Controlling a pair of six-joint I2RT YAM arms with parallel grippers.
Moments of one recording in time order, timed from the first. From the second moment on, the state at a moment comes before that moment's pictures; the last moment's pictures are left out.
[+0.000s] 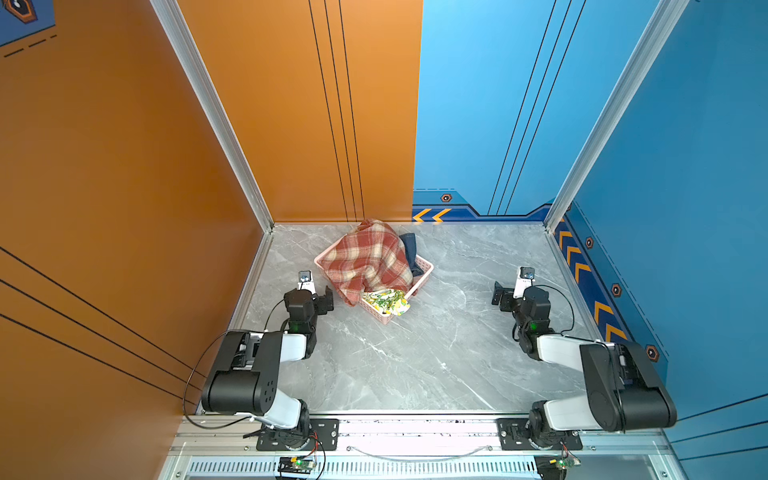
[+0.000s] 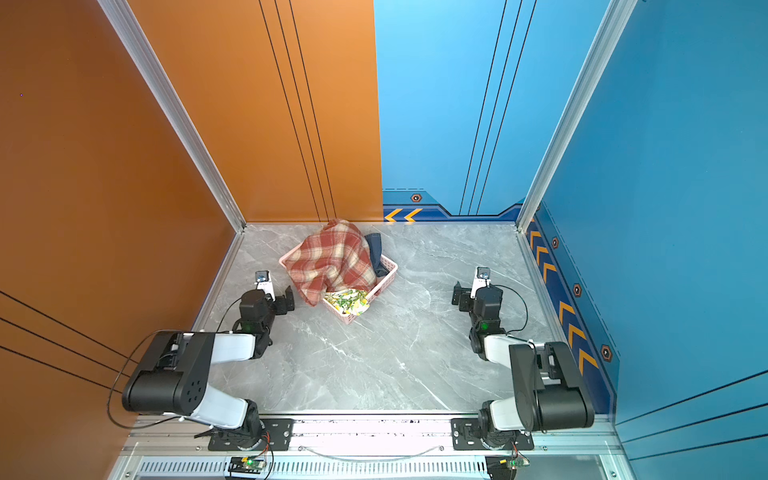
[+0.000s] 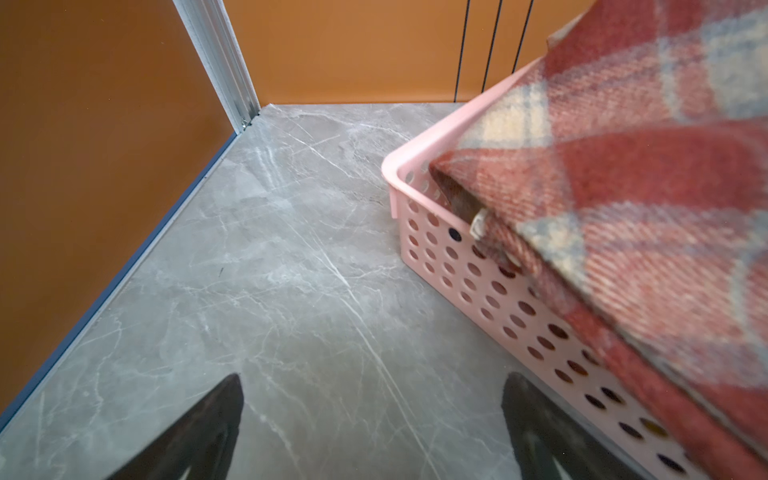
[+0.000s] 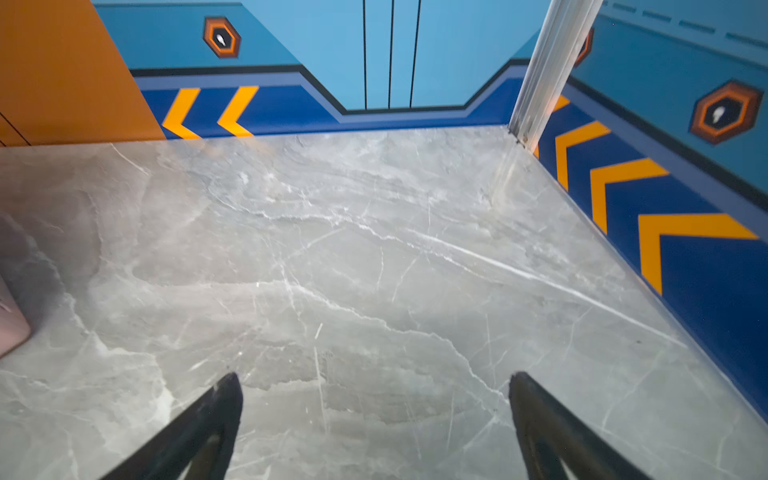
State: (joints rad) left arm -0.02 1.47 0.40 0.69 -0.20 -0.02; right arm 0.09 1.37 0.41 0.63 0.19 0.04
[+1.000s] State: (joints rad) left arm -0.66 1.25 0.99 -0.54 -0.24 -0.07; right arm 0.29 0.97 0.71 -0.20 0.21 0.38
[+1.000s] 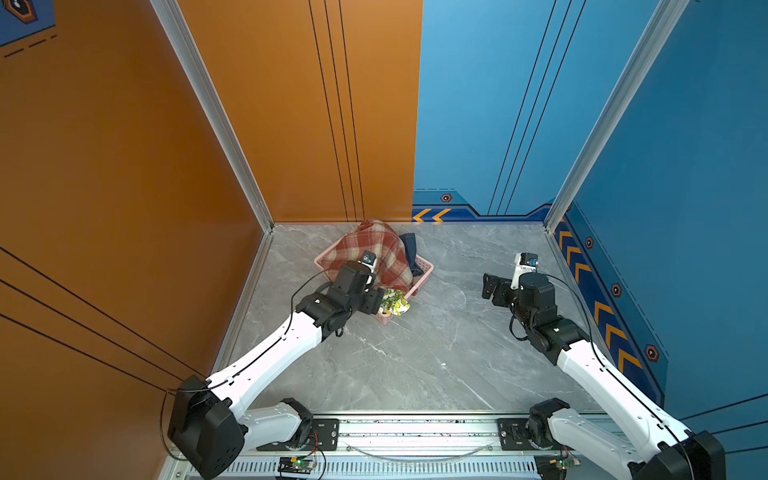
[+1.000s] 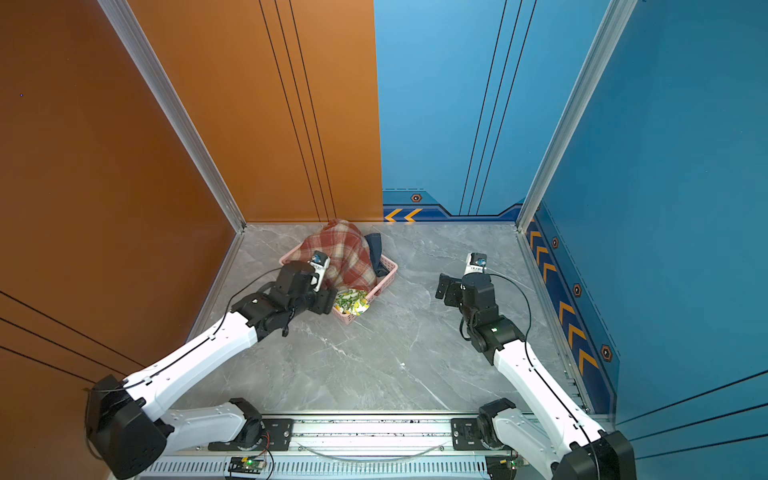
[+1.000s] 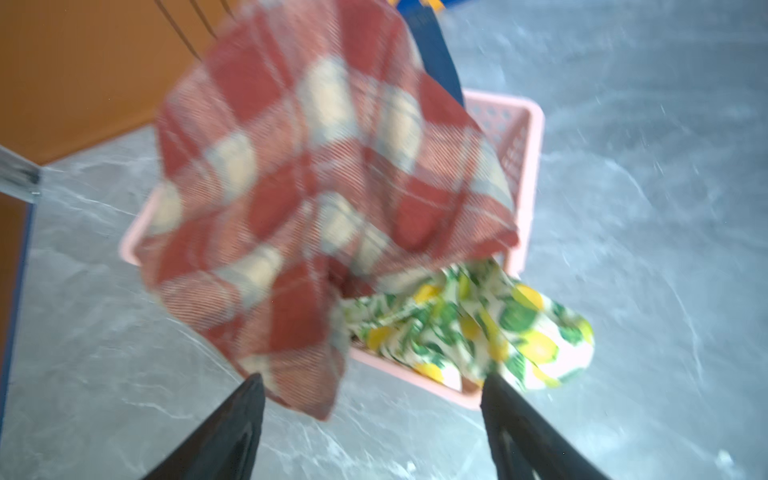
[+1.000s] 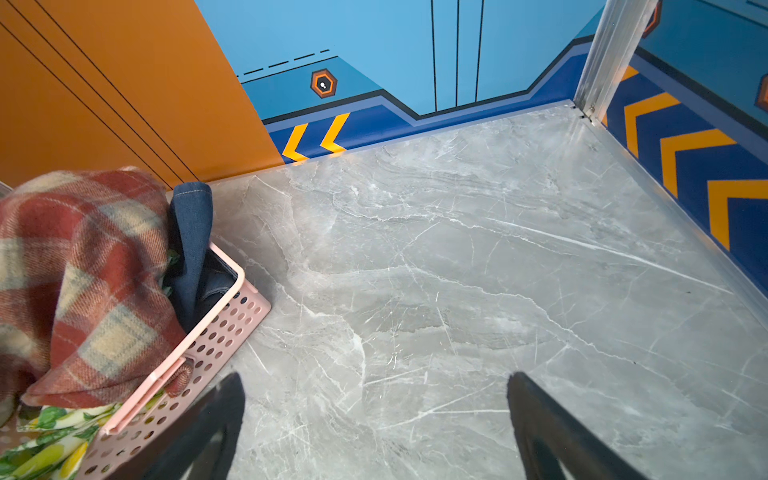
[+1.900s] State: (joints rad) left arm -0.77 2.02 1.53 -0.72 -0.32 0.02; right arm 0.18 0.86 0.71 -0.26 0.12 0.43
